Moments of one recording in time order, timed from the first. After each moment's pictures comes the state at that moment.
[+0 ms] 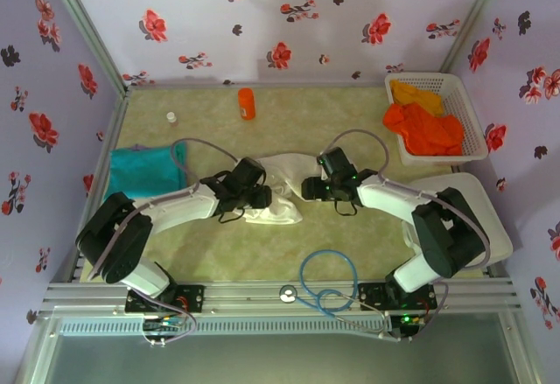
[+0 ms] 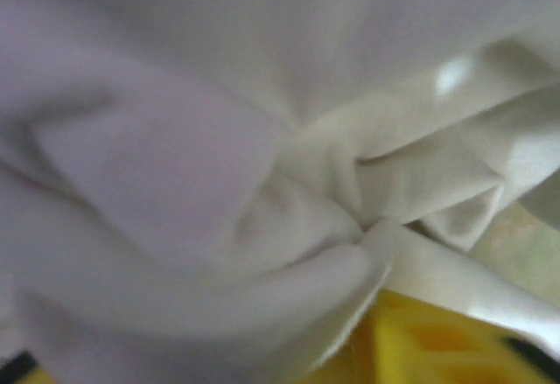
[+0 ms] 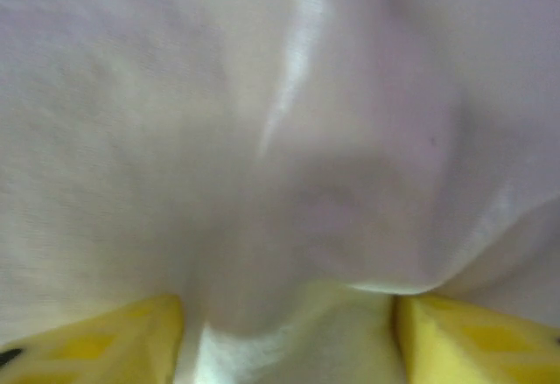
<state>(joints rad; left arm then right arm) -0.80 1.54 0.86 -0.30 -0.09 -0.67 0.58 1.53 0.80 -0.28 -0.07 0.49</state>
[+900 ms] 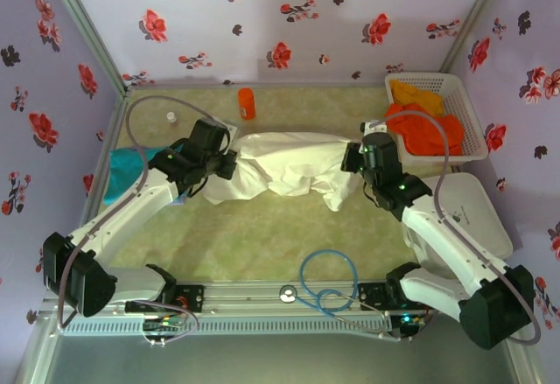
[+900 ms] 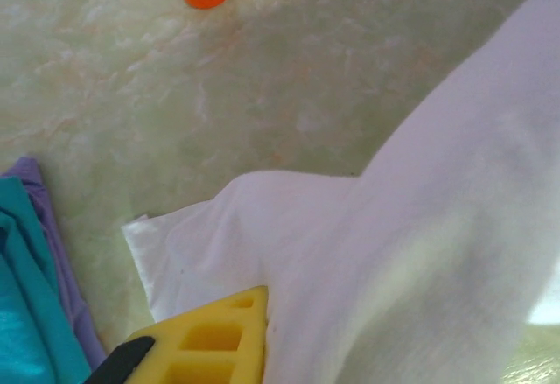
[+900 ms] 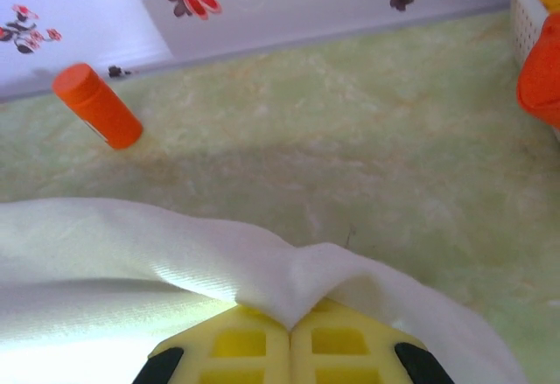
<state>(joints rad) -0.60 1.28 1.14 -0.69 -0.17 -0.12 0.47 1.05 0.83 -0.29 0.20 0.39</state>
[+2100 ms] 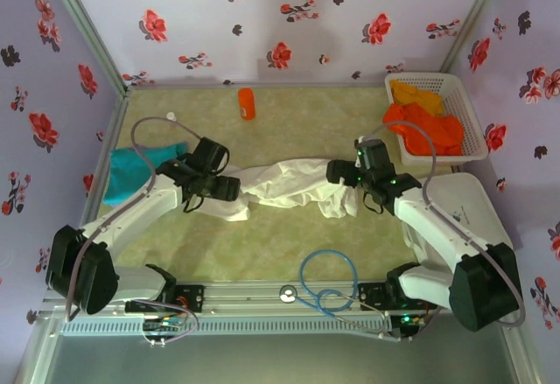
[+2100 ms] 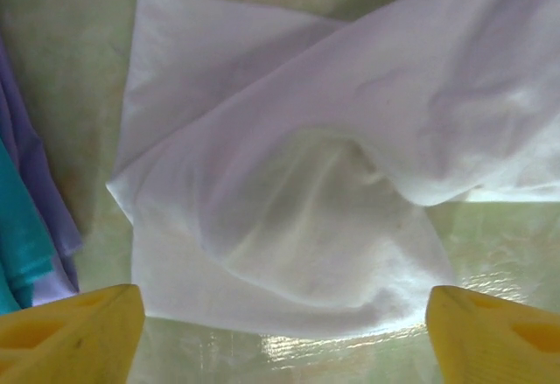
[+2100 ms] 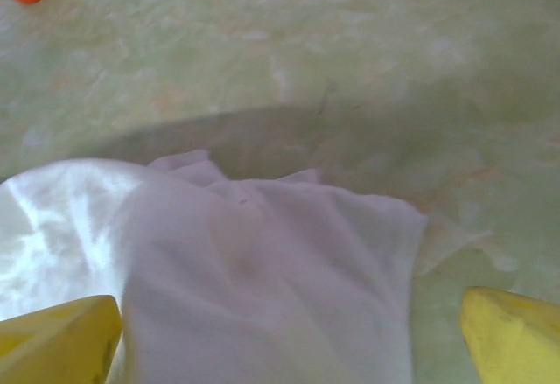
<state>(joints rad) -0.57 1.30 0.95 -0.77 -0.15 -0.32 0.41 1.18 0.77 -0.39 0.02 0.42</state>
